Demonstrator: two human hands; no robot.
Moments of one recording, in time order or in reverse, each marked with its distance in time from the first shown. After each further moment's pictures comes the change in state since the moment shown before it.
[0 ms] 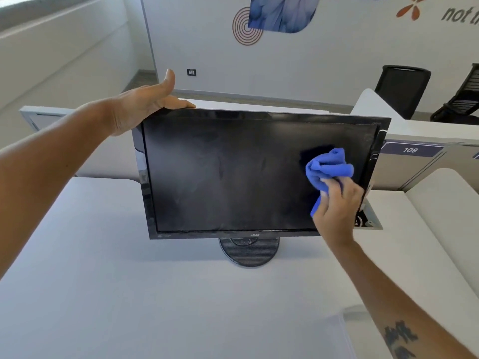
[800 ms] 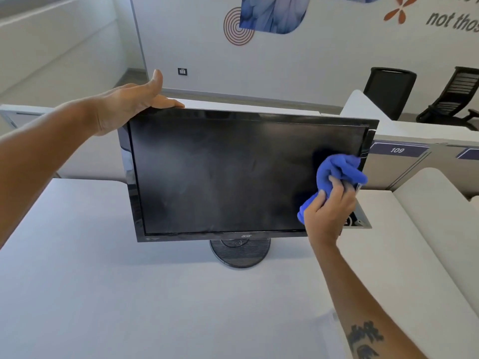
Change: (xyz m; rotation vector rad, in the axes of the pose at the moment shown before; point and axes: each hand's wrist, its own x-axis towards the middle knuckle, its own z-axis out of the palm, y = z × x) left_hand 0.017 -0.020 -0.009 0.043 -0.027 0.092; right_hand -0.003 -0.013 0.009 0.034 0.071 0.378
